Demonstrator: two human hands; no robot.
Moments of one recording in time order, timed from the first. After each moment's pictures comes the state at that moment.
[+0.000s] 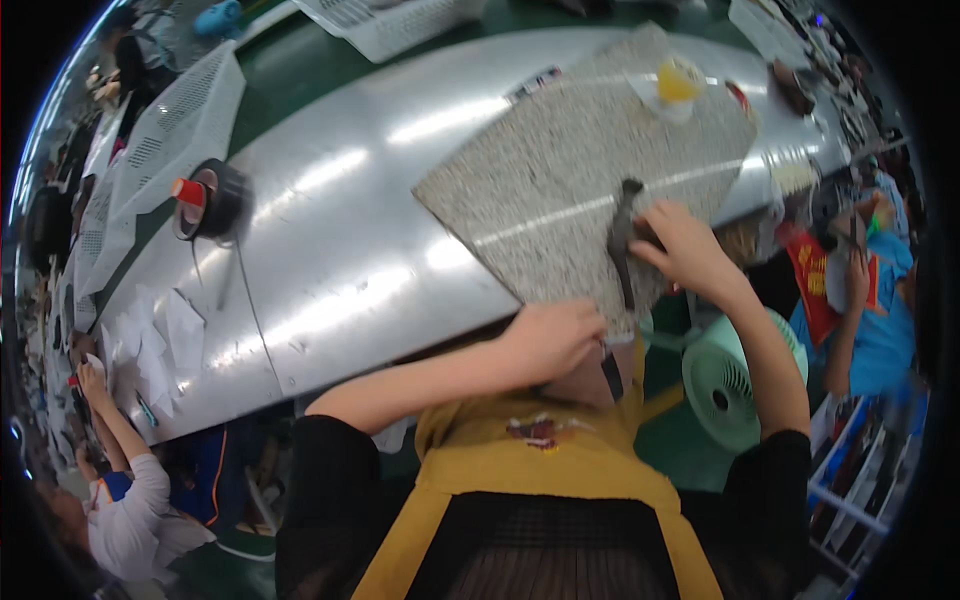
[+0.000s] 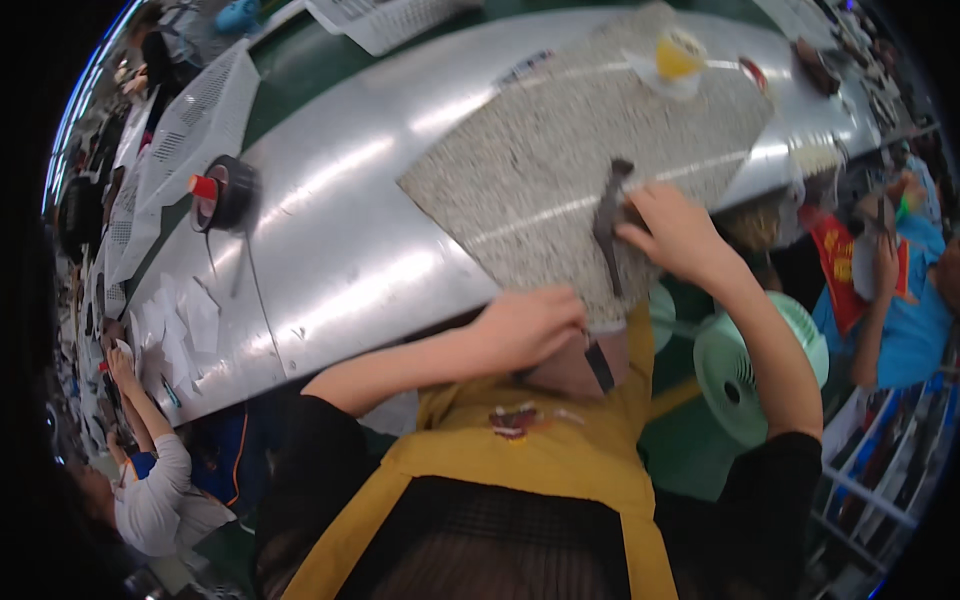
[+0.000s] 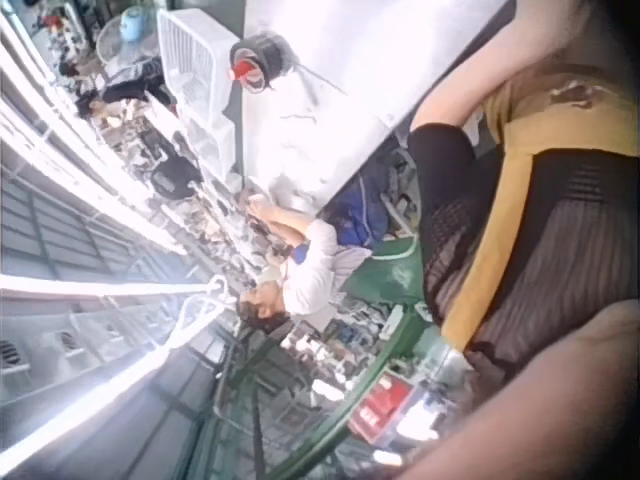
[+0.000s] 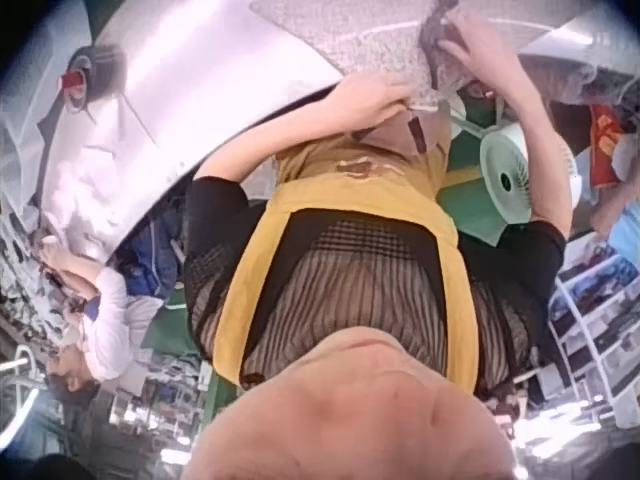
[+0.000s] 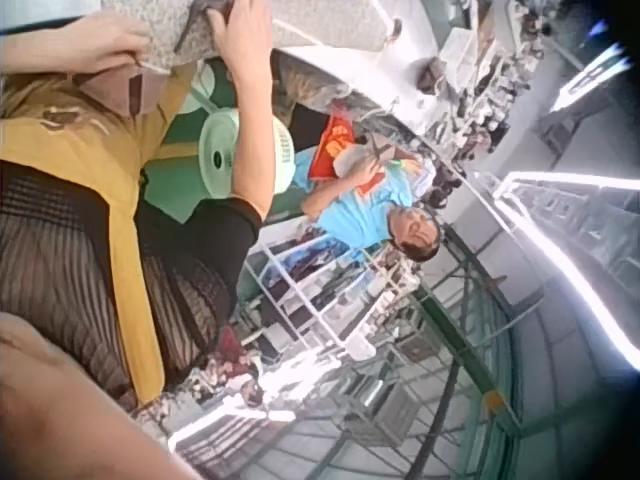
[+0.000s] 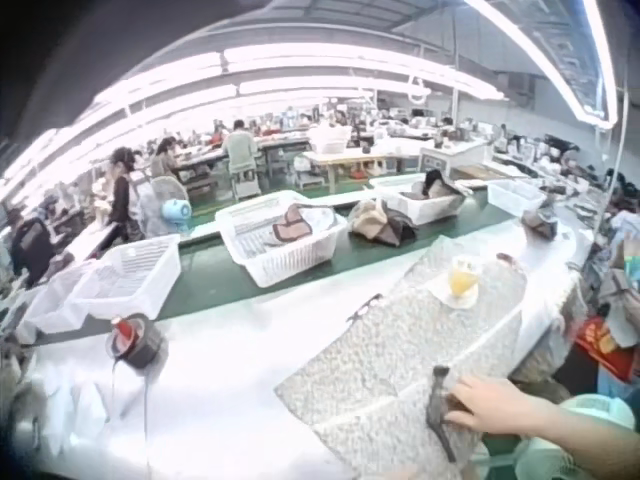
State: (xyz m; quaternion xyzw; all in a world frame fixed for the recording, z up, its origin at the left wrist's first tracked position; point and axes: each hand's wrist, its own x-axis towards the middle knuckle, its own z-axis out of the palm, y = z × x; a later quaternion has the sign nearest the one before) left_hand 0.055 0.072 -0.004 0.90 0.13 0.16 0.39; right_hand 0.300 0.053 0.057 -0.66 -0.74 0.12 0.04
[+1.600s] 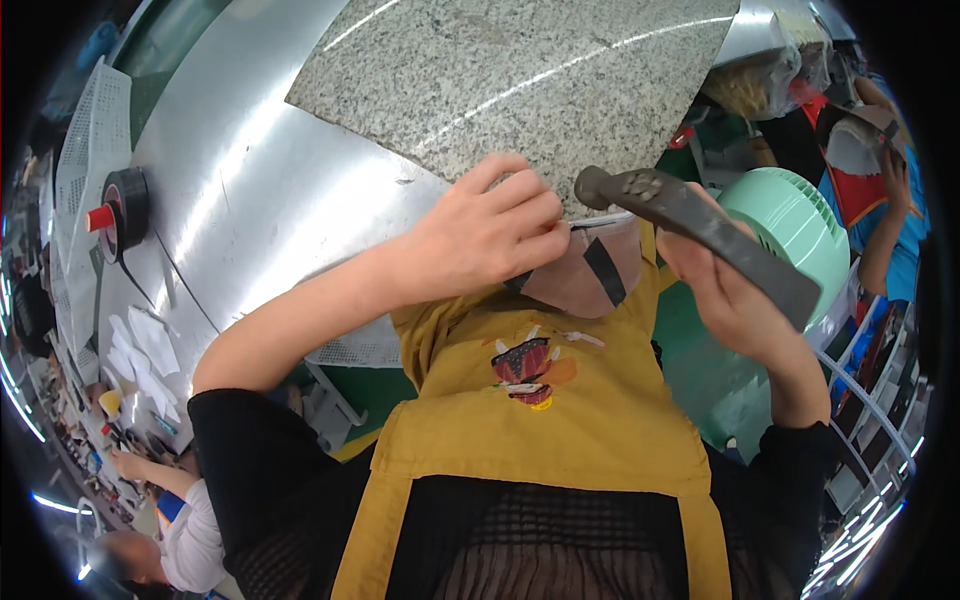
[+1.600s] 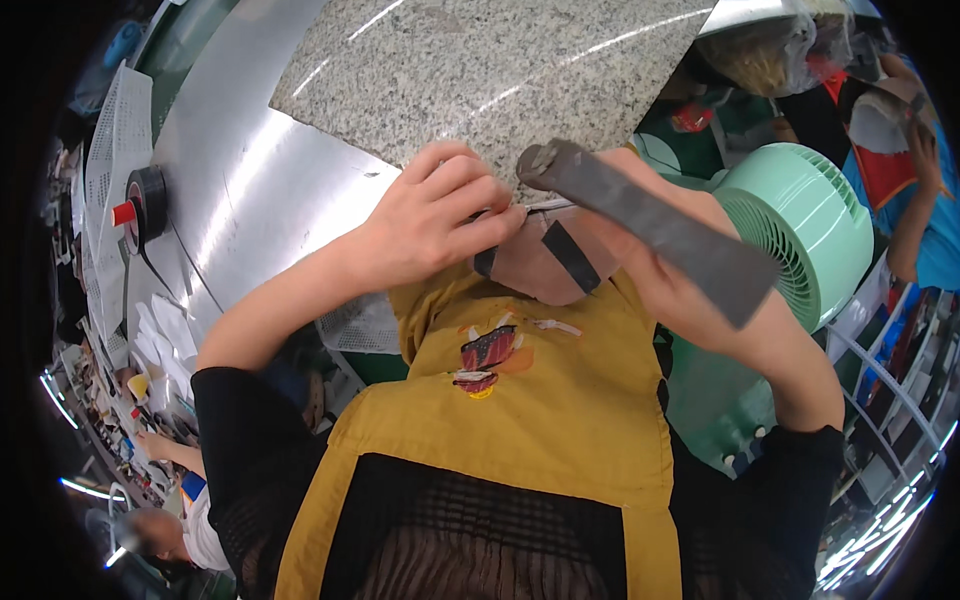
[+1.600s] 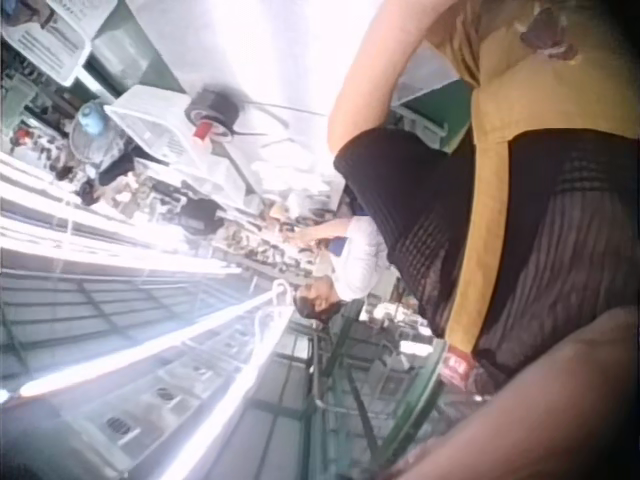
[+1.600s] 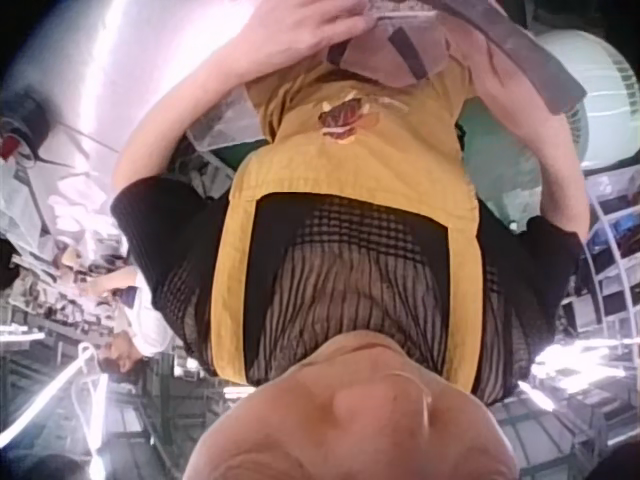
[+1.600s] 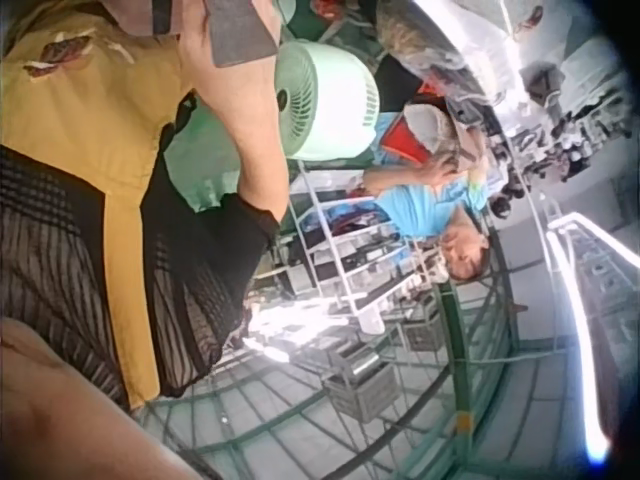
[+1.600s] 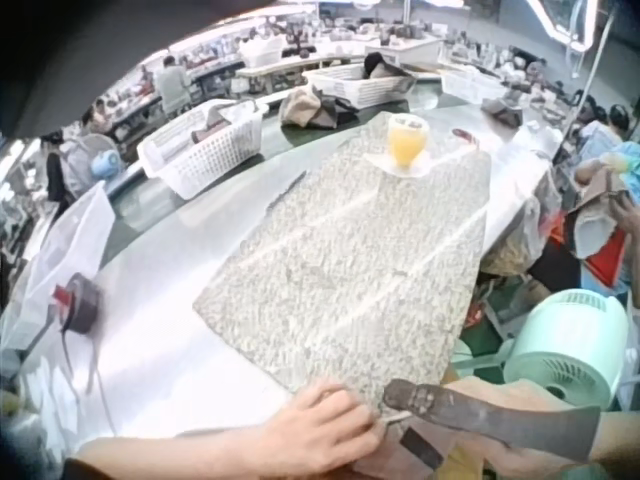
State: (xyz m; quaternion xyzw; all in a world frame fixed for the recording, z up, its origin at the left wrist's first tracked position) left_hand 0.047 0.099 -0.008 0.95 -0.11 0.23 0.15; right_hand 0.237 -0.058 0.088 -0.64 -0.61 0.39 0.26
